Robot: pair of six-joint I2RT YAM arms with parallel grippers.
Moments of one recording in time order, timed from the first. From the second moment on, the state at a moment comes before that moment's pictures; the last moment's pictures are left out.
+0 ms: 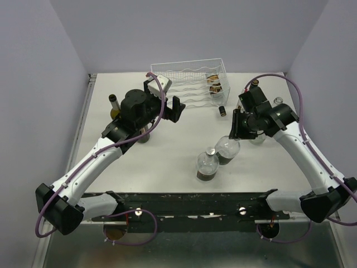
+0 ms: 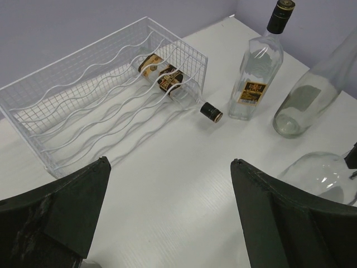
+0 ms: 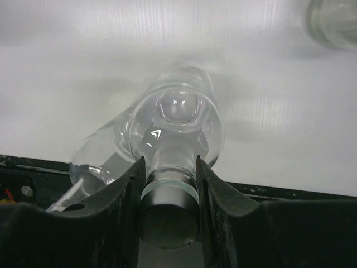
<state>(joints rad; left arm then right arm) -0.61 1.16 1.14 -0.09 0.08 -0.05 0.51 1.27 1.47 -1.25 0.08 0.48</state>
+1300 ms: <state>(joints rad) -0.61 1.31 1.17 -0.17 0.08 -0.14 0.40 1.01 0.64 -0.01 -0.12 0.77</state>
